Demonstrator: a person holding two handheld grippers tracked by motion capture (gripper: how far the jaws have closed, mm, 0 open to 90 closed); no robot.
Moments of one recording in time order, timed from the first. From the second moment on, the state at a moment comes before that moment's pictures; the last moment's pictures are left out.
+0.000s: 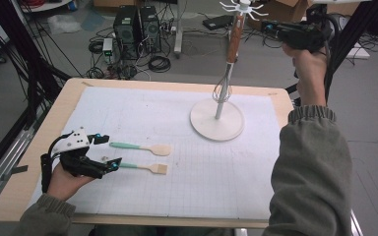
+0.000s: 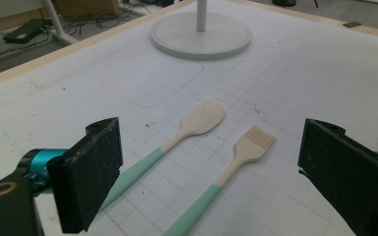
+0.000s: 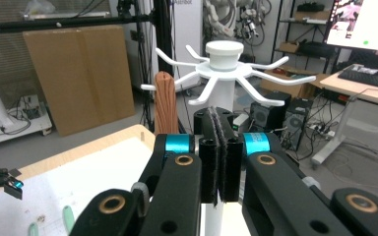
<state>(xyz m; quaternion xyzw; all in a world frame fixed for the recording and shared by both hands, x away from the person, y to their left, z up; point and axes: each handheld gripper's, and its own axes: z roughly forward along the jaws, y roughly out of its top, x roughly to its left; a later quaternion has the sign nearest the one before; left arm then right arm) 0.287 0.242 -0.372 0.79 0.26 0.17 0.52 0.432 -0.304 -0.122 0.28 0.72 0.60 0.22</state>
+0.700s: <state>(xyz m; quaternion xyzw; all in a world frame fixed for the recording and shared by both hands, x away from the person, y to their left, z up) 0.285 0.242 -0.370 0.79 0.26 0.17 0.52 0.430 -0.278 -0.115 0.26 0.73 0.59 0.22</state>
